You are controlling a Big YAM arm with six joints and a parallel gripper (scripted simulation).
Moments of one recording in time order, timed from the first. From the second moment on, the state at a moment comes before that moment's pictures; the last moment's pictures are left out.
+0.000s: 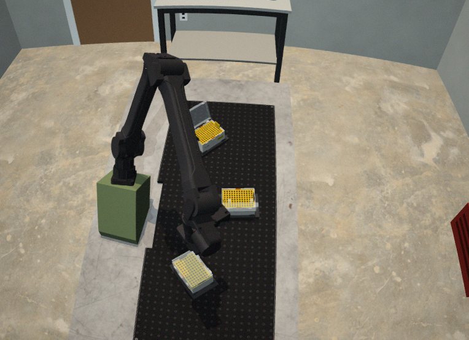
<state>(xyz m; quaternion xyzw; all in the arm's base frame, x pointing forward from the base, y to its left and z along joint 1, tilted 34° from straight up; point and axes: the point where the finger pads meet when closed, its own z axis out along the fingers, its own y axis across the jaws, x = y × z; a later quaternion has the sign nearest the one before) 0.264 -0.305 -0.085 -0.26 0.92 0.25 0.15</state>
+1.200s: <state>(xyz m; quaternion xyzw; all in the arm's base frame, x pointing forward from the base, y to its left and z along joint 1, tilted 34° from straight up) 0.249 -0.294 -0.119 -0.26 0.92 0.26 0.15</state>
